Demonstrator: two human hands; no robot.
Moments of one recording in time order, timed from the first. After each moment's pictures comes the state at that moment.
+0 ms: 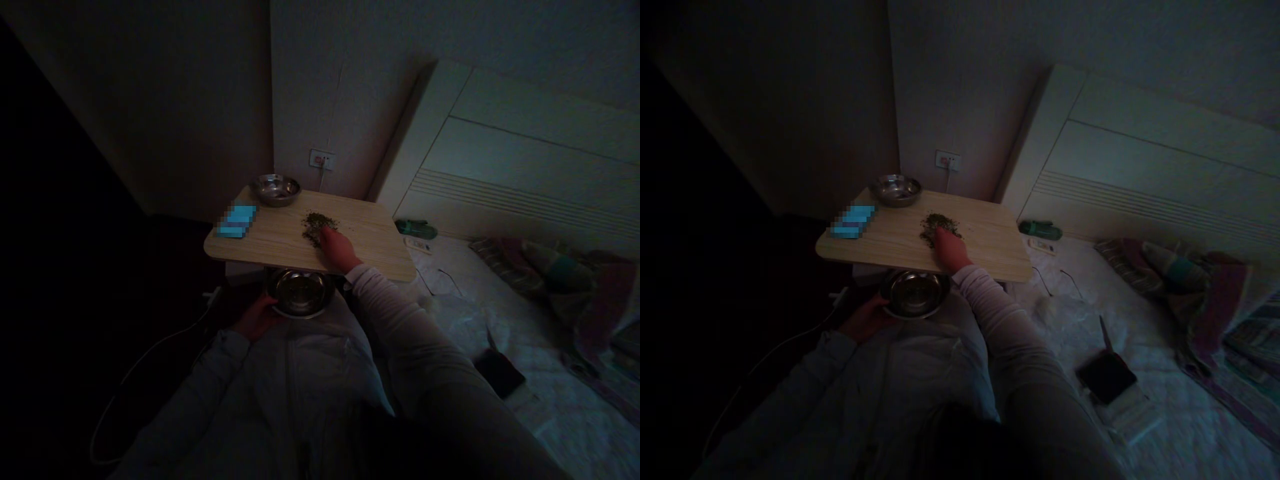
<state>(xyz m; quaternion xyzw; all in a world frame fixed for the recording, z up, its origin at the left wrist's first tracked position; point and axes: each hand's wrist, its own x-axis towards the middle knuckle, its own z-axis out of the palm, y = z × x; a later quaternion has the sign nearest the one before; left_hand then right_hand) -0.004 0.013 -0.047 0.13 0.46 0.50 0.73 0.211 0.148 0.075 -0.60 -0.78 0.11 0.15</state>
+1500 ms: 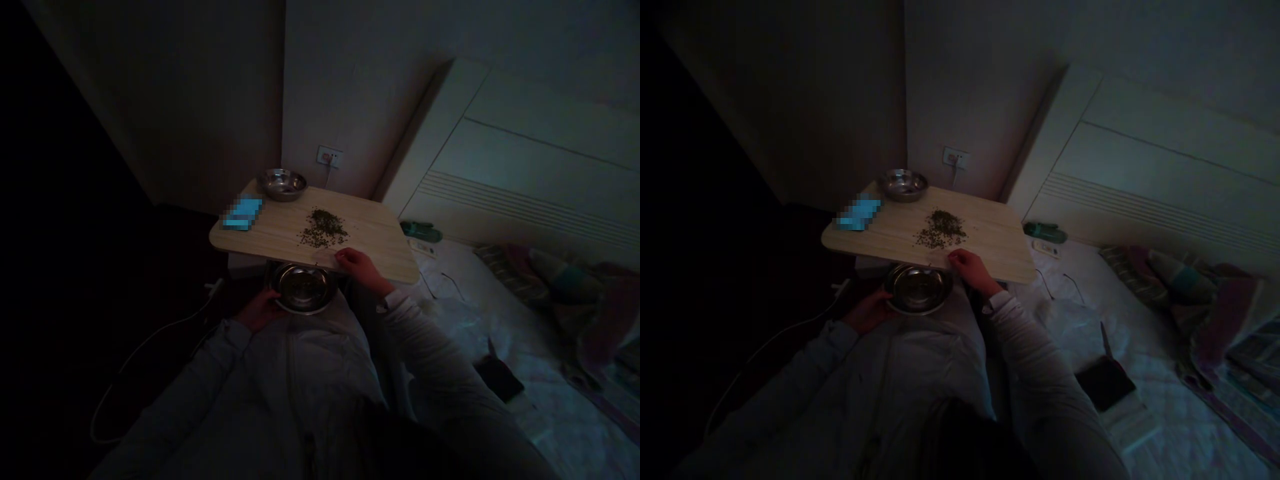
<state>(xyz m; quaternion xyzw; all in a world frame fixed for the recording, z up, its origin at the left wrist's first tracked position) 0.000 0.011 -0.042 0.14 0.46 0.50 0.73 0.284 0.125 0.029 -0.50 -0.73 0.34 0.31</state>
